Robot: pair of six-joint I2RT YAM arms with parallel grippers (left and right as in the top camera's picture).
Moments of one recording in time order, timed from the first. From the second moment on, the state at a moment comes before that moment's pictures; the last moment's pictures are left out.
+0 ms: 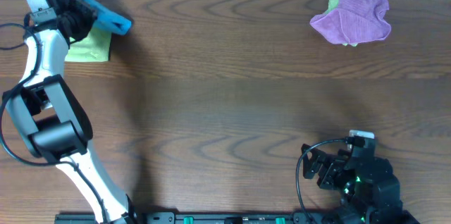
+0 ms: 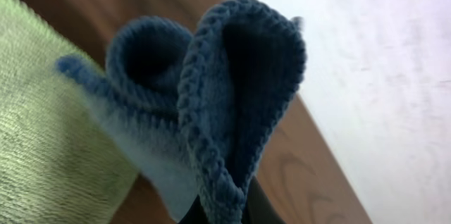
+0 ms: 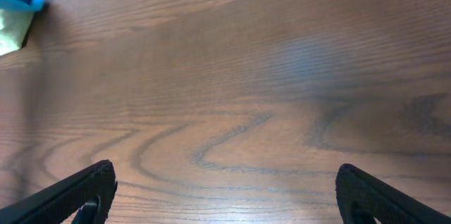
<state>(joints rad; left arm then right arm) 0.36 2.19 1.71 -0.31 0.45 -0.74 0.34 0.31 0.59 -0.98 0.02 0.56</state>
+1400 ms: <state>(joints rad) 0.55 2.20 1.71 -0.45 0.46 -0.63 0.34 0.31 0.59 -0.98 0.02 0.56</state>
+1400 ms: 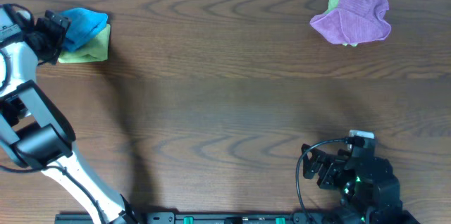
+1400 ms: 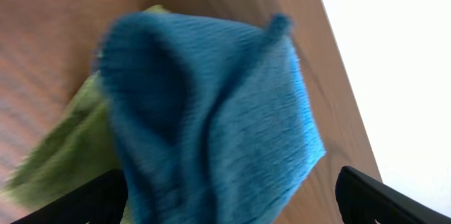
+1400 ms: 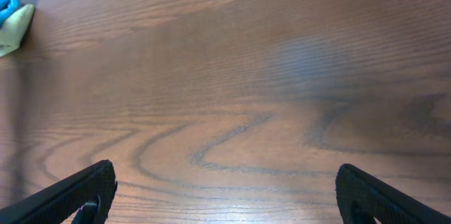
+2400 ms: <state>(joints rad) 0.33 1.67 1.73 -1.17 0.37 -0.29 0.34 0.31 0.59 -0.98 0.02 0.56</state>
